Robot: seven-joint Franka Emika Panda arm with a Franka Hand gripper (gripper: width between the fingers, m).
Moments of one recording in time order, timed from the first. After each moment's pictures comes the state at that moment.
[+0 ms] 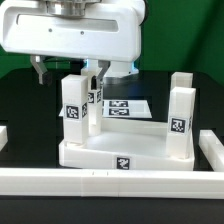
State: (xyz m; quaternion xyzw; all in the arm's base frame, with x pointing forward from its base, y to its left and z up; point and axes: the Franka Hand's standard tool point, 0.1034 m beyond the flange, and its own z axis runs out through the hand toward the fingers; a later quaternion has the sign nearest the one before) arm 0.570 -0.089 0.123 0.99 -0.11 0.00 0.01
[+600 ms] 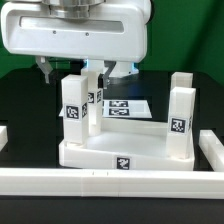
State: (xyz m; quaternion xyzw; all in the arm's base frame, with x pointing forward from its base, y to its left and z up) arm 0.572 -0.082 0.125 0.99 -0.11 -0.06 0.00
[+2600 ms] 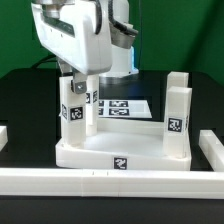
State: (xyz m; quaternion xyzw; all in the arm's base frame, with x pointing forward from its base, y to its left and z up) arm 0.579 -0.087 0.123 0.83 -0.56 -0.04 -0.02
